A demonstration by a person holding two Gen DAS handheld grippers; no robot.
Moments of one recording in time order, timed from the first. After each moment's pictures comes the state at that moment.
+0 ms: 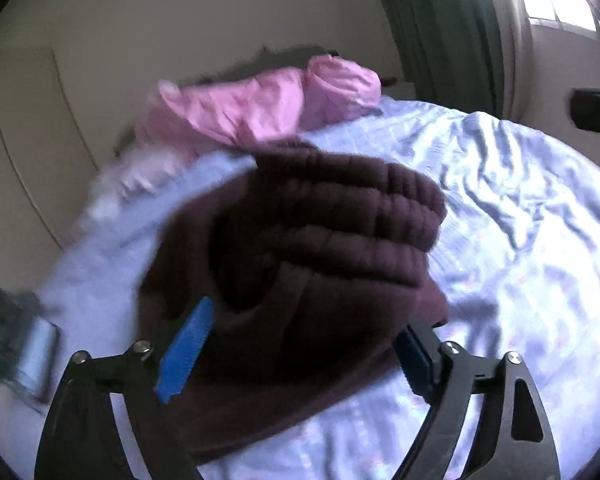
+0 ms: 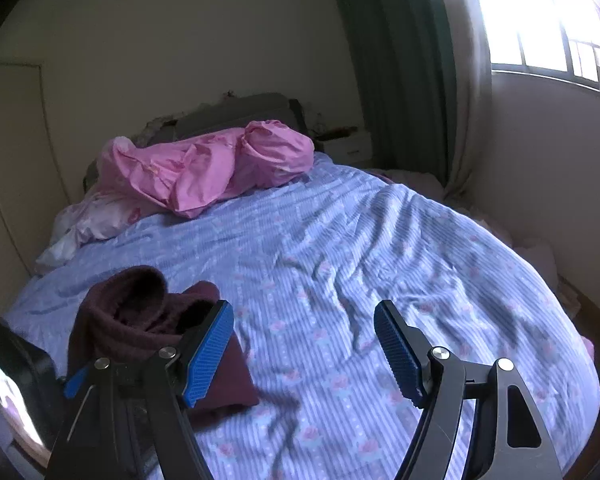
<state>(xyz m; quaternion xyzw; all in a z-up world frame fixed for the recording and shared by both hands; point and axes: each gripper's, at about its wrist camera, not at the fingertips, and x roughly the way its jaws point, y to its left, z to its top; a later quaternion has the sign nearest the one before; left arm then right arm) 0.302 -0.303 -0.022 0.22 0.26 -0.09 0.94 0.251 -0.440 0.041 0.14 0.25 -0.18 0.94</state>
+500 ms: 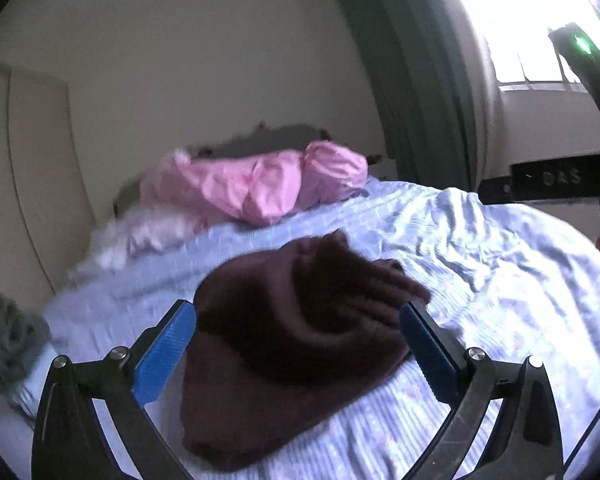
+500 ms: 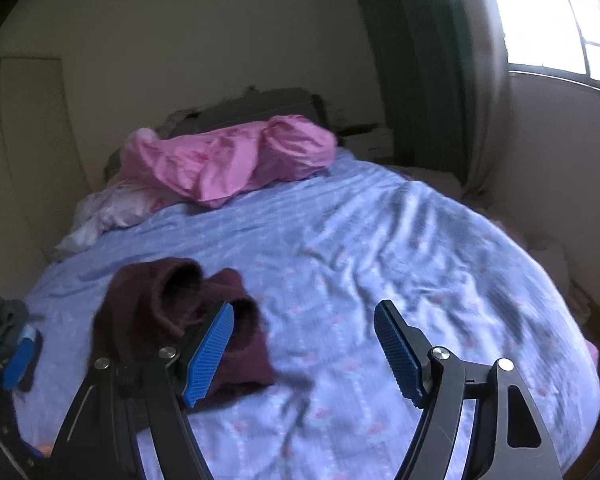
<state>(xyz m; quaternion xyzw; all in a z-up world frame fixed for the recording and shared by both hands) 0.247 -0.219 0.029 0.13 0.17 -0.17 0.96 0.238 -0.429 0.053 0.14 0.26 -0.12 0.95</state>
